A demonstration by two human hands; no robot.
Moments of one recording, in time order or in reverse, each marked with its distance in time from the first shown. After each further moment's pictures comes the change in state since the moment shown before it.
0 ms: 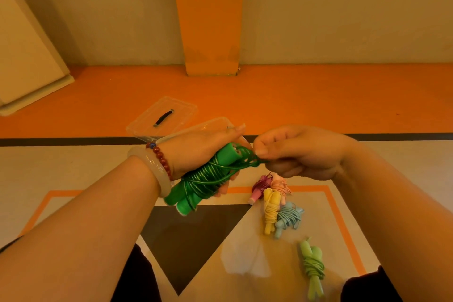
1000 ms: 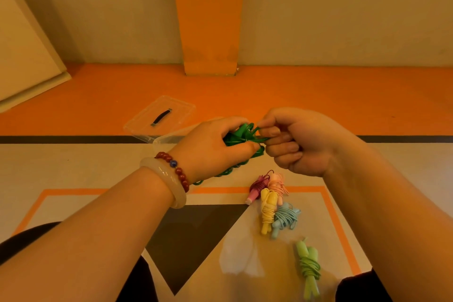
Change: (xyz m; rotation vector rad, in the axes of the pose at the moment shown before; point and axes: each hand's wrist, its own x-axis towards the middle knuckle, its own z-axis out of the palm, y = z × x) left_hand 0.003 0.003 0.024 0.590 0.336 0.358; right_hand 0.002 -0.025 0.018 0.367 0.436 0.132
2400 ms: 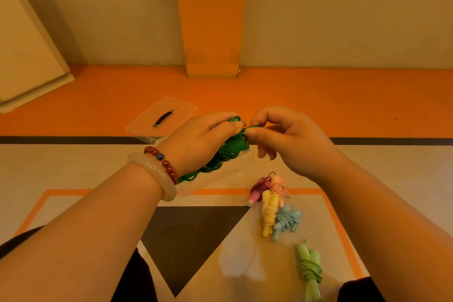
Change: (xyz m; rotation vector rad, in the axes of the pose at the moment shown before) left_hand 0.002 -0.004 -0.016 -0.046 -0.005 -0.069; right_hand 0.009 0.021 -0.006 -0.661 0.114 -0.714
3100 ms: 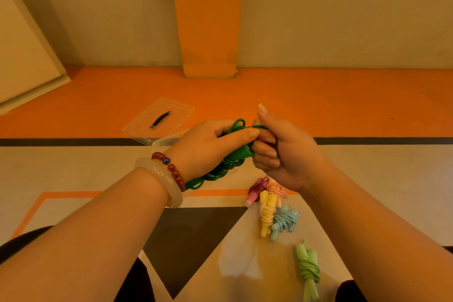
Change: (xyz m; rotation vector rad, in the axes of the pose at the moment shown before) left_hand 0.000 0.007 0.014 -0.120 -0.053 0.010; right_hand 0.002 0.008 0.015 0.846 -0.059 0.301
